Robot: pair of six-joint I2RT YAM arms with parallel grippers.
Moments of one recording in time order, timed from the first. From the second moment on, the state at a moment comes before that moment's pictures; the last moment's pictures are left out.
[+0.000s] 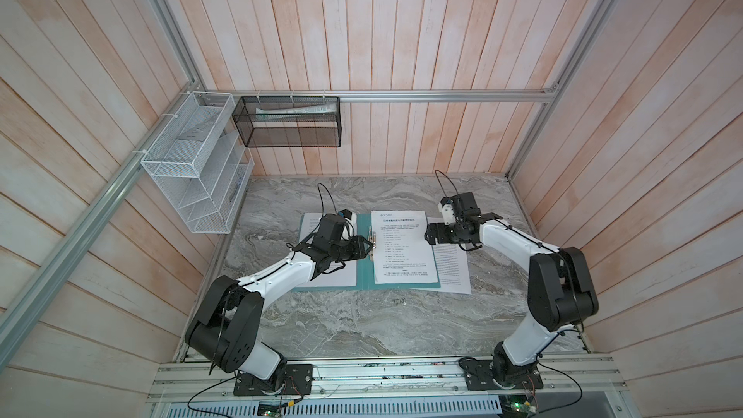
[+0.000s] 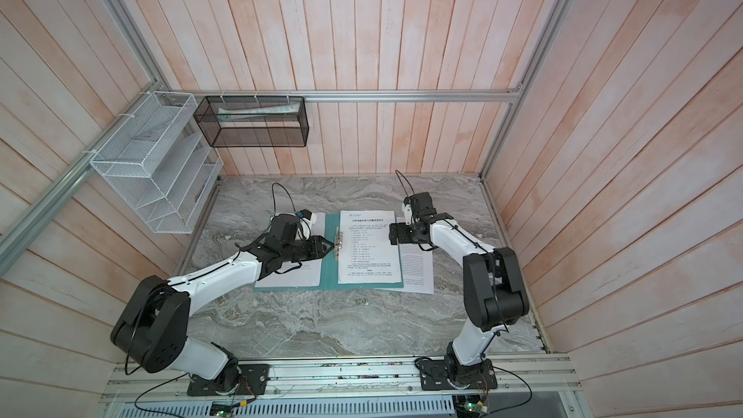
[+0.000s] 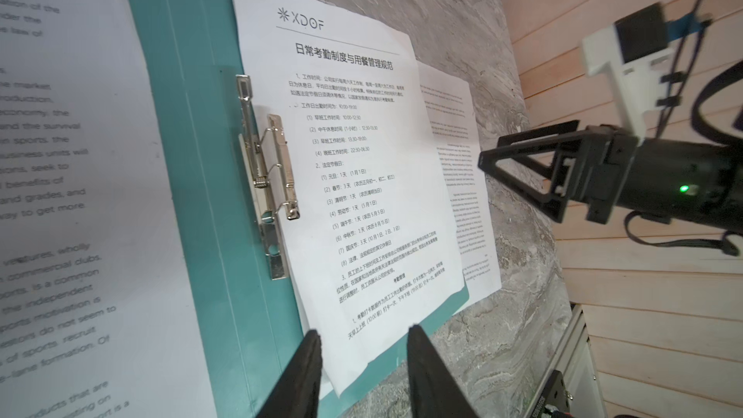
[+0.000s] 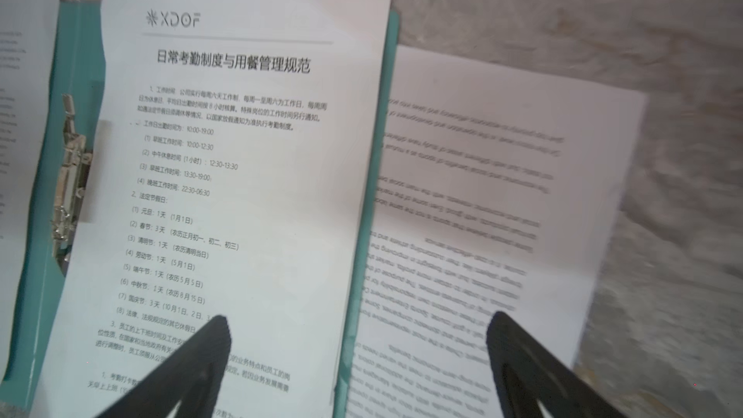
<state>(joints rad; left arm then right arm) -0.53 1.53 0.91 -0.07 0.36 -0.58 0.24 1.64 1.11 -0.47 -0.11 0.17</state>
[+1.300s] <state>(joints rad) -0.87 2.46 1.94 -0.13 0.44 -0.61 -0.19 1.05 0.32 -0.20 -0.46 0.59</state>
